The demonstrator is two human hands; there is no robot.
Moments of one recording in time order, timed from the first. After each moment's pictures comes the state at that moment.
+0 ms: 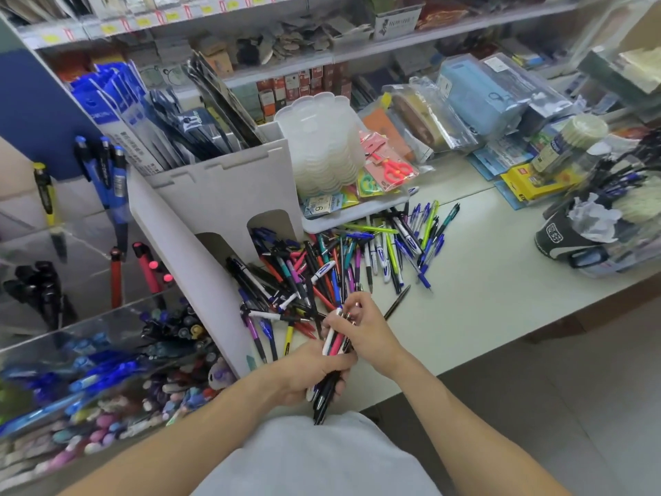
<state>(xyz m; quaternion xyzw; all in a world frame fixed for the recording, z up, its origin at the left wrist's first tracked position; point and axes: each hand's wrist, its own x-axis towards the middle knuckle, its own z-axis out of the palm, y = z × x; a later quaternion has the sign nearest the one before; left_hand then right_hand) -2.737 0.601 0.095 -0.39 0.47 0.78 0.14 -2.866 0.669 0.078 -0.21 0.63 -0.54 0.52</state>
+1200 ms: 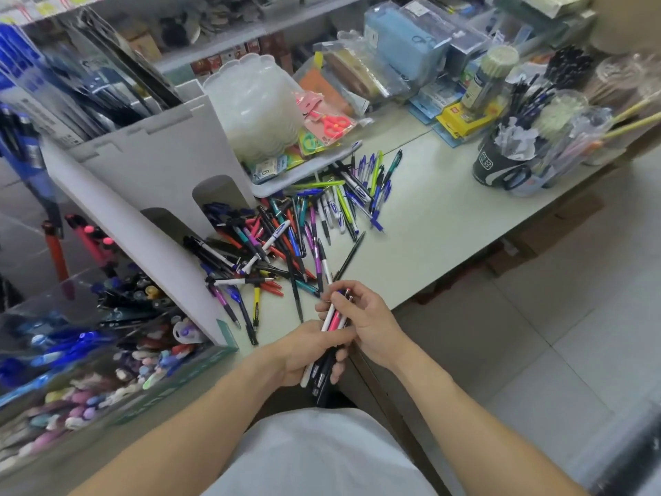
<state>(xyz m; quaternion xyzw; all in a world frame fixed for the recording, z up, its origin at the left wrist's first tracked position) -2.732 0.669 0.107 -0.34 0.46 0.78 0.24 -2.836 0.769 0.079 -0.08 0.55 -0.67 0.49</state>
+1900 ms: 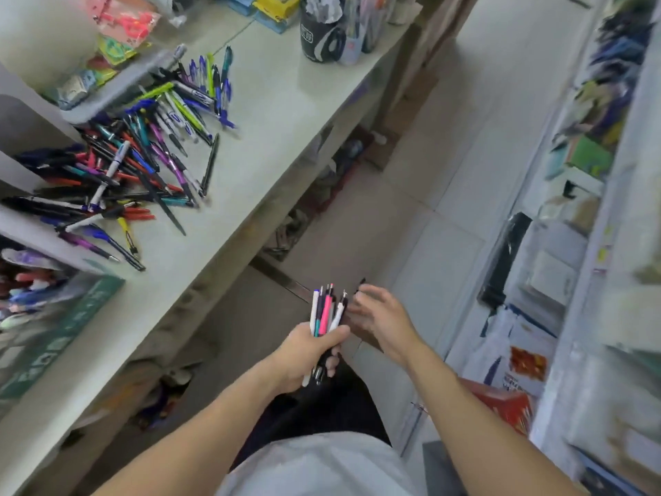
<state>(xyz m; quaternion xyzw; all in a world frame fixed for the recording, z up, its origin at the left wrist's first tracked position) -2.626 0.880 0.051 -0.28 0.49 0.76 0.32 -2.705 1.037 0.031 0.26 0.61 -0.67 0.32</state>
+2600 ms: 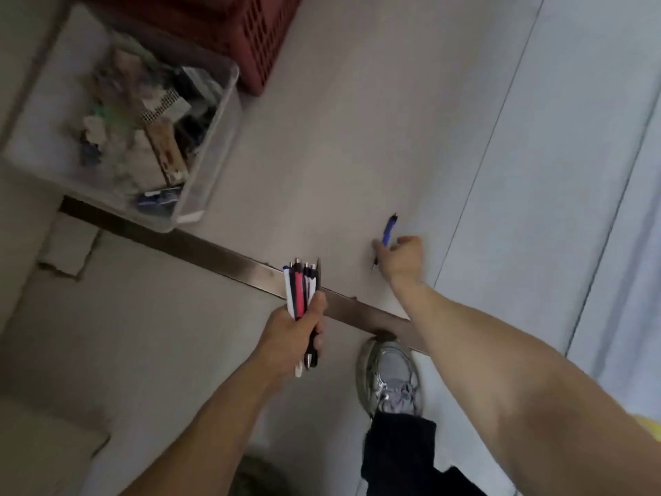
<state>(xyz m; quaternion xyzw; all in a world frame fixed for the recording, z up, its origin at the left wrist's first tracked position) -2.768 0.924 -0.601 -0.41 0.52 0.68 0.32 -2.871 1.104 -0.719 0.40 0.79 -0.40 0.23</state>
